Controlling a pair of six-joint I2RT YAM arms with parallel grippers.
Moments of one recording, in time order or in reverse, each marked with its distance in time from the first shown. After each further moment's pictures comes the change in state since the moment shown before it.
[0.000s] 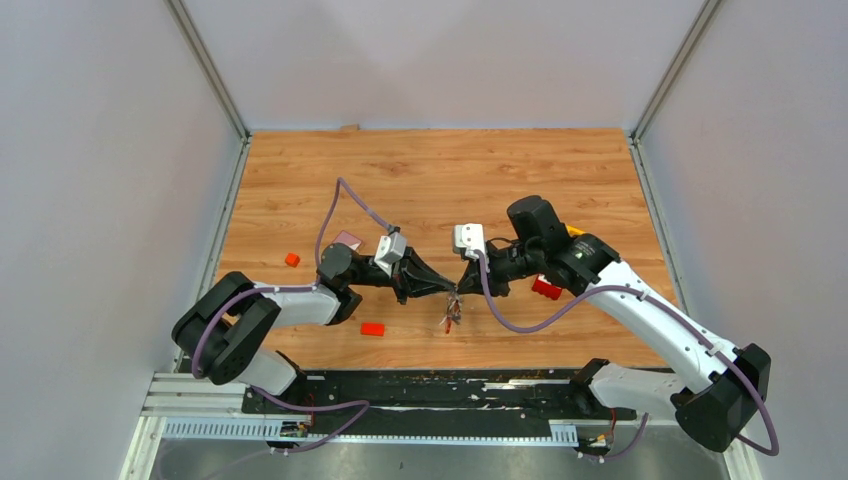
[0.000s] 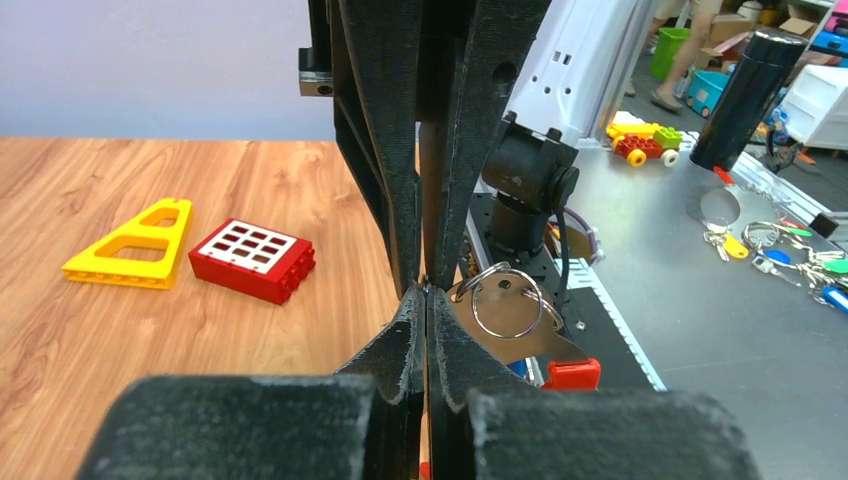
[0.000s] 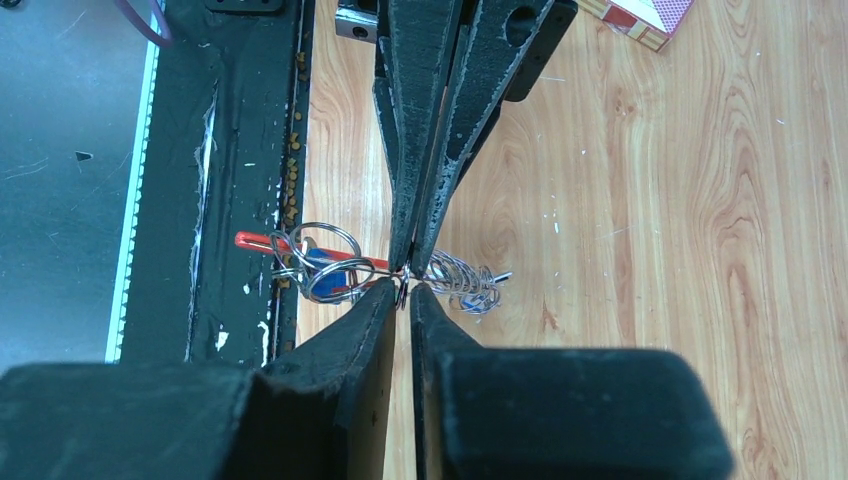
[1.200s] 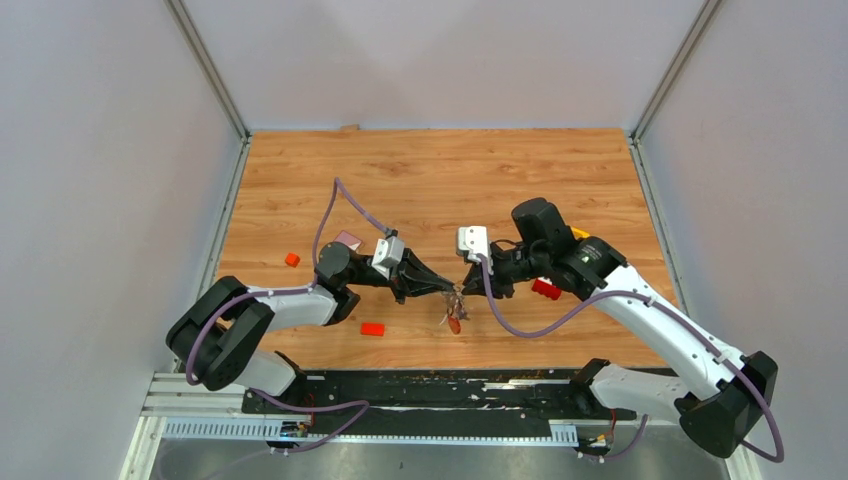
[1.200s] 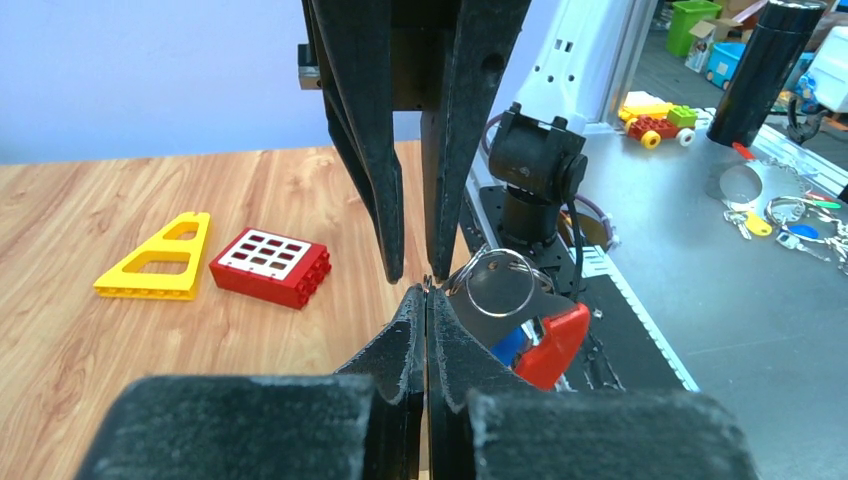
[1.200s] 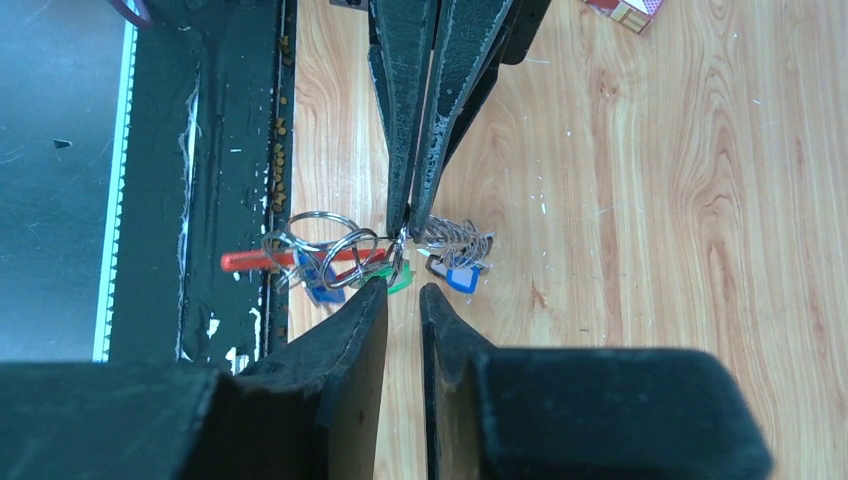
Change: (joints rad) left arm 0.008 -0.037 0.000 -0.047 0.021 0.087; right arm 0.007 -0.028 -0.002 -0.031 0.059 -0.012
